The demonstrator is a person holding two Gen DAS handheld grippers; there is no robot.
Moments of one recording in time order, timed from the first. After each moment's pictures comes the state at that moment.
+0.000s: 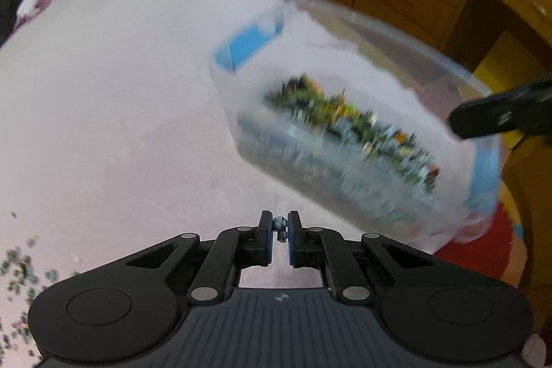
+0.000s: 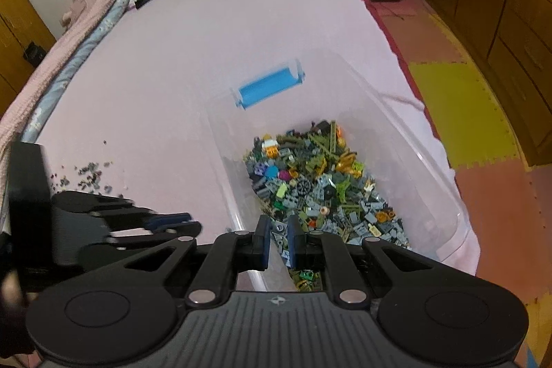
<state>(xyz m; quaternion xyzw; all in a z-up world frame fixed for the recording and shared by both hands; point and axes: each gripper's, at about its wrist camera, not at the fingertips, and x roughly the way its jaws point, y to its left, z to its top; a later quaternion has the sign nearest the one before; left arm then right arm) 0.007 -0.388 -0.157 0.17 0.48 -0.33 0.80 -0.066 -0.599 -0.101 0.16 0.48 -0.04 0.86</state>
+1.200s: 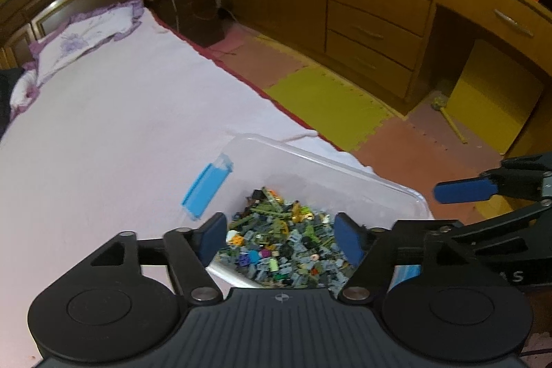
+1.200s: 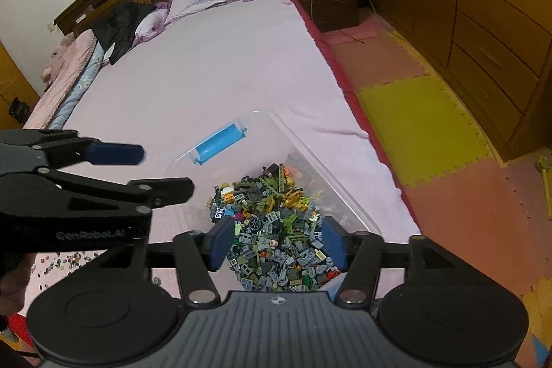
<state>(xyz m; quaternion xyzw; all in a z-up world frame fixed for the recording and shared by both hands) 0.006 -0.501 -0.050 0.23 0.41 -0.36 0.81 -0.107 -0.661 -0.063 0.20 0.43 -0.11 0.88</state>
